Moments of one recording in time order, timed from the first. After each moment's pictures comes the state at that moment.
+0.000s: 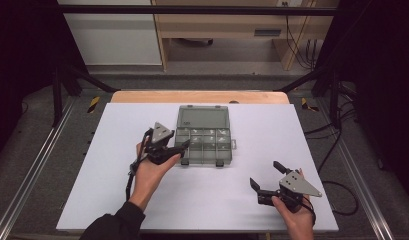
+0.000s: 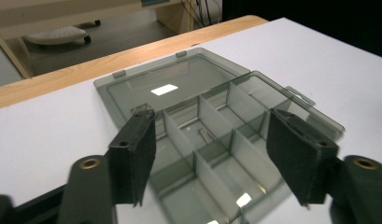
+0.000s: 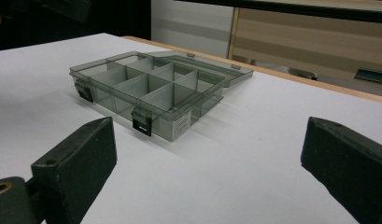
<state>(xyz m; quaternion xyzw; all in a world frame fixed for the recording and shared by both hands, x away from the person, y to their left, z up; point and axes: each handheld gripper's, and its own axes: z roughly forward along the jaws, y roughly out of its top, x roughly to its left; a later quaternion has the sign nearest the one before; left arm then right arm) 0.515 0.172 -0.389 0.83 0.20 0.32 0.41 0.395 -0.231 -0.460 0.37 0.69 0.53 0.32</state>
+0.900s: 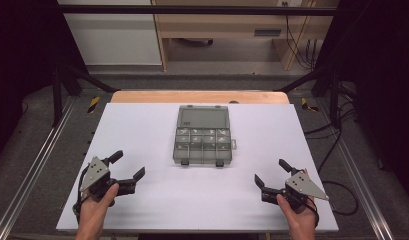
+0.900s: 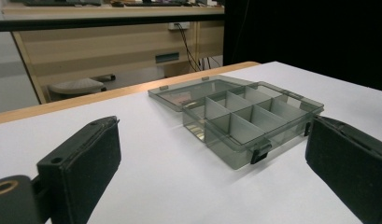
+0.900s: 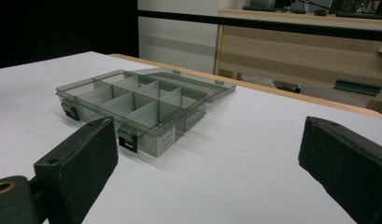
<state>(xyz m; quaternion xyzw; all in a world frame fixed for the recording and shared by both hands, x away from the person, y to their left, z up) 0.427 0.294 -0.421 0.73 0.23 0.38 0.51 0.393 -0.239 -0.454 0.38 0.66 0.55 0.35</state>
